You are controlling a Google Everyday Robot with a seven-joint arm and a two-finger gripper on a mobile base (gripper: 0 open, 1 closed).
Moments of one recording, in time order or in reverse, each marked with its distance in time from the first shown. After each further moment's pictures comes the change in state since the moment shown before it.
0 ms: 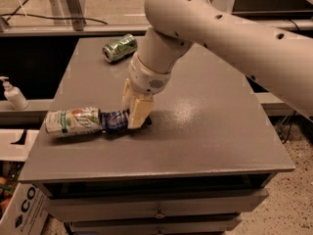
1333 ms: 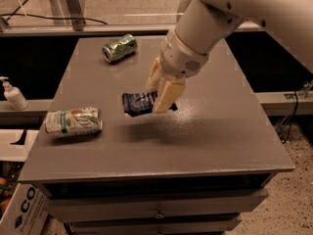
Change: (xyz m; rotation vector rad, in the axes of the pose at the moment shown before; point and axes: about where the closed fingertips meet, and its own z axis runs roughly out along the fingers) arm 0.029 0.017 -0.080 0.099 -0.020 0.028
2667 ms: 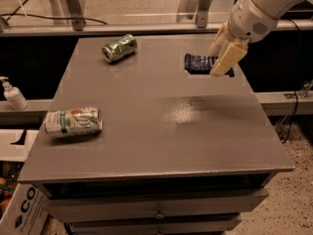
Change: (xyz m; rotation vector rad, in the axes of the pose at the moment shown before) arm 0.141 -0.046 -0.105 0.158 0.095 0.260
